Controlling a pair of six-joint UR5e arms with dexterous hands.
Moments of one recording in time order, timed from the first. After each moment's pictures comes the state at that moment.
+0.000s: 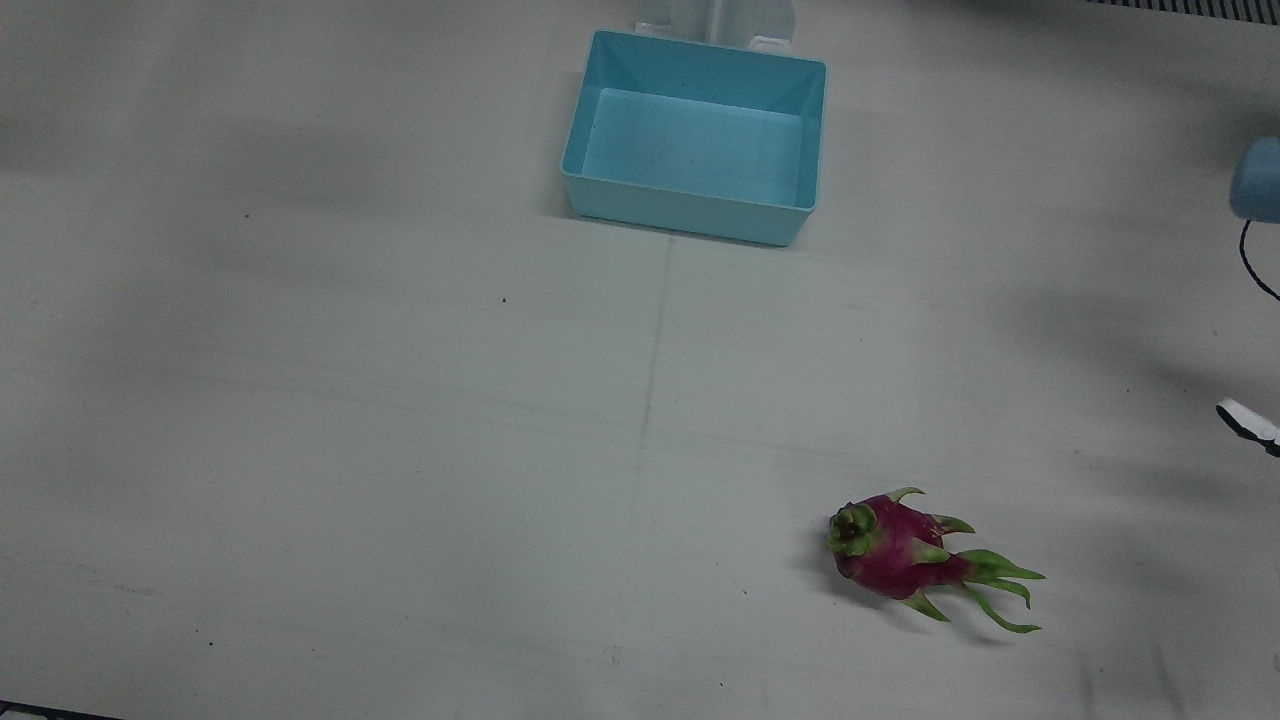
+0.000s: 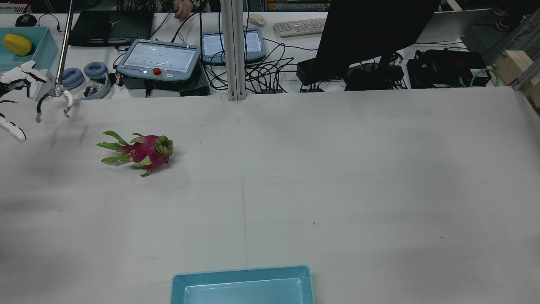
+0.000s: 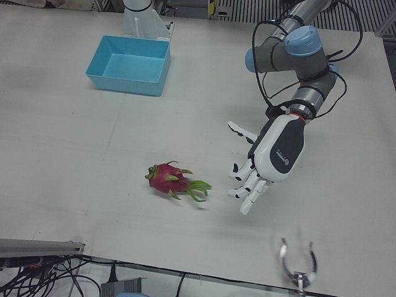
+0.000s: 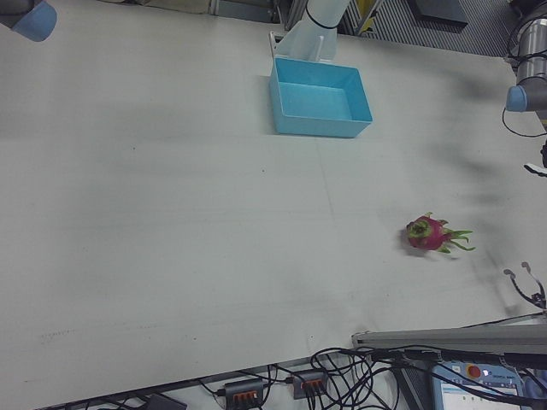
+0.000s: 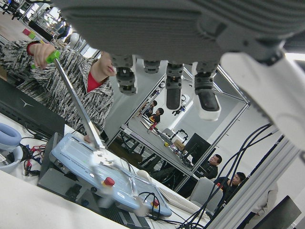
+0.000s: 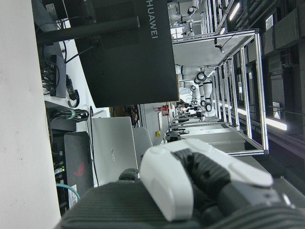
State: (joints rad) left arm -1.15 -1.71 -1.73 0.02 1.51 1.00; right arm 1.53 -1.64 1.63 -3.27 -1.57 0.14
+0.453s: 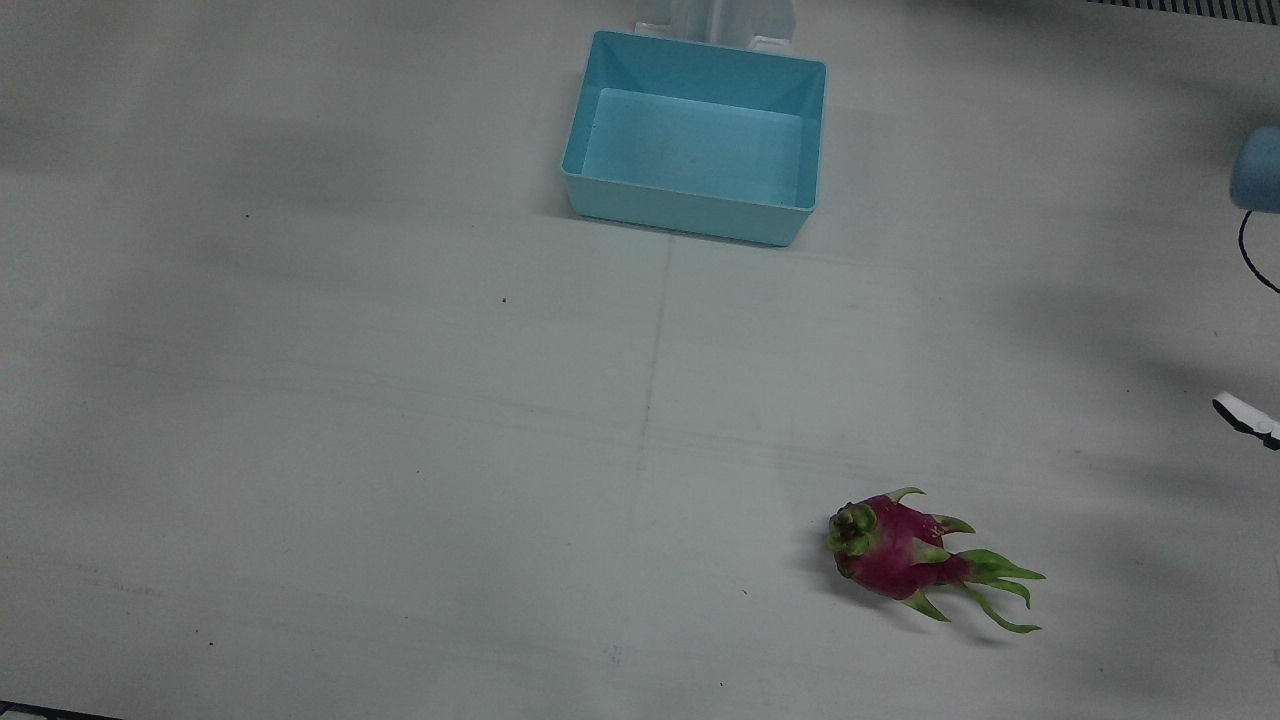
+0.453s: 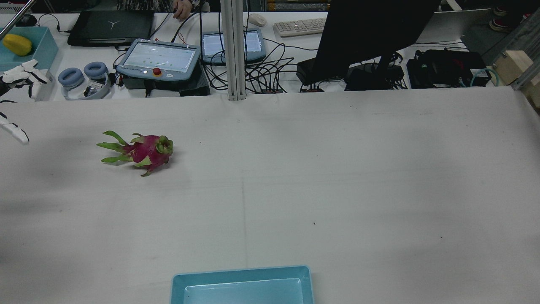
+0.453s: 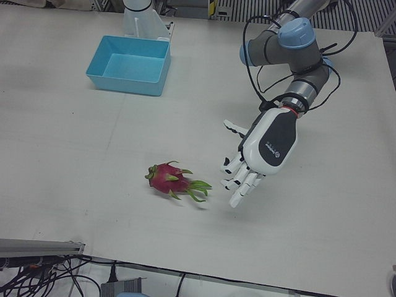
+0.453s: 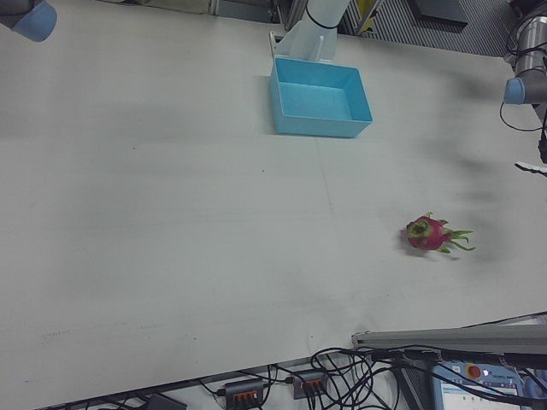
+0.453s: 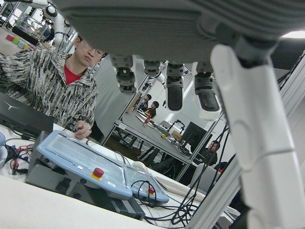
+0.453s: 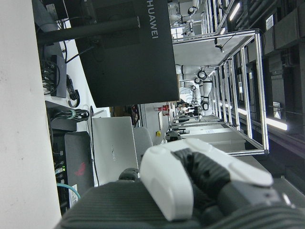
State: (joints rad) left arm -1.08 -1.72 -1.81 0.09 1.47 1.09; right arm 1.53 -1.64 1.63 -3.27 -1.57 0.14
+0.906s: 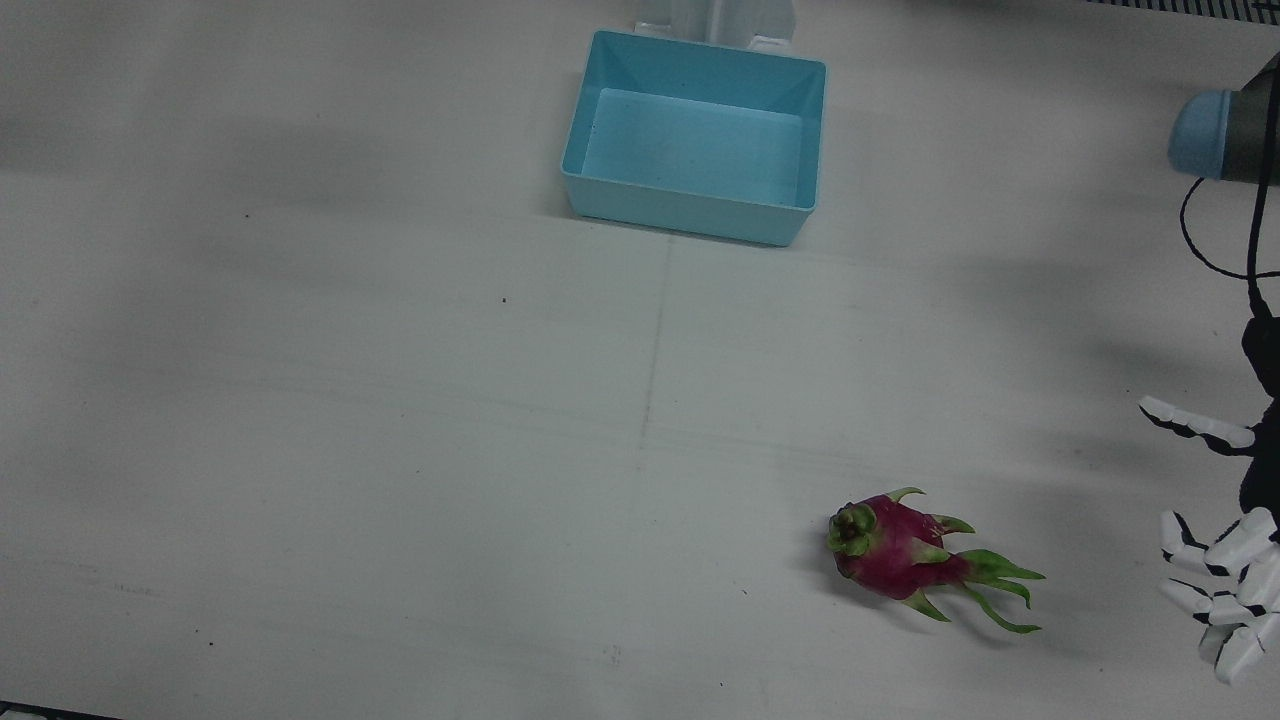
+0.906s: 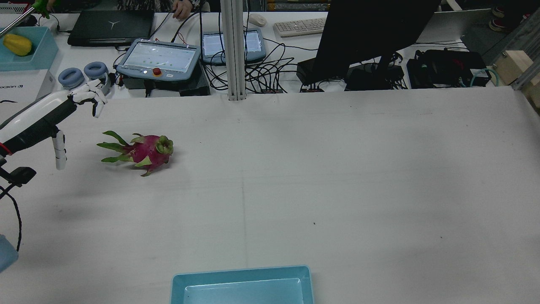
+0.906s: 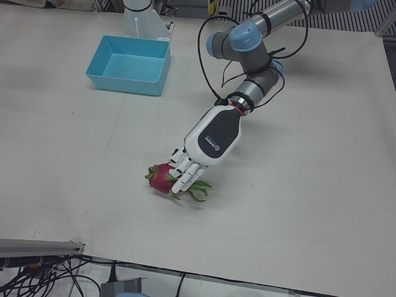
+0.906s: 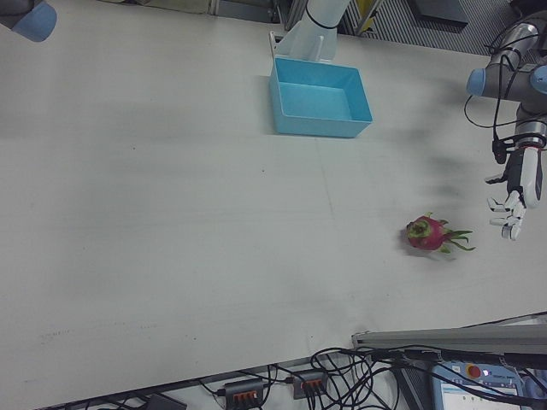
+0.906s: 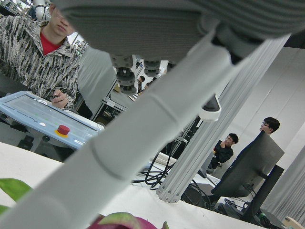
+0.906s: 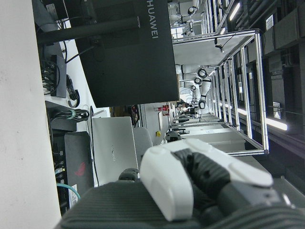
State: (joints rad) left arm -0.90 -1.85 -1.82 0.23 1.37 1.17; right arm 1.53 -1.64 1.63 -3.27 -1.57 0.14
